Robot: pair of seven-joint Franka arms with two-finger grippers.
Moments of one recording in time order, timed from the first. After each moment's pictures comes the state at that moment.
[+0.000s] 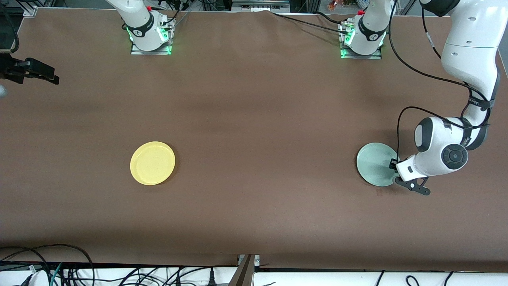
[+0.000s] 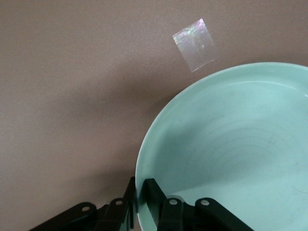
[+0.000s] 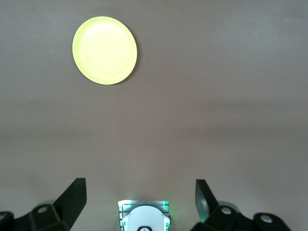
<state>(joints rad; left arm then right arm) 0.18 0.70 -0.10 -1.72 0.20 2.31 0.36 0.03 0.05 -0.08 -1.48 -0.01 1.35 -0.04</state>
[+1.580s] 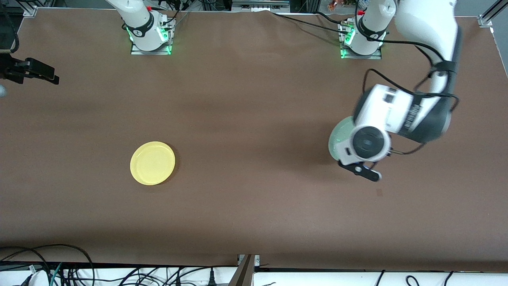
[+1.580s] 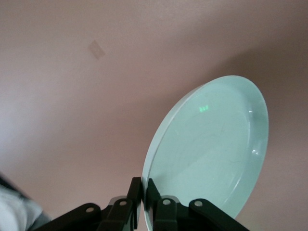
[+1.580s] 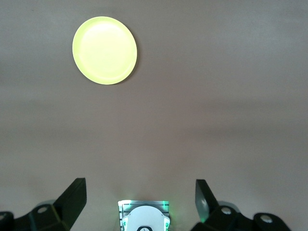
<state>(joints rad) -0.31 0.61 -0.14 -1.29 0.39 1.42 -0.07 0.03 0.05 -0.08 -1.48 -0.01 1.36 -0.04</state>
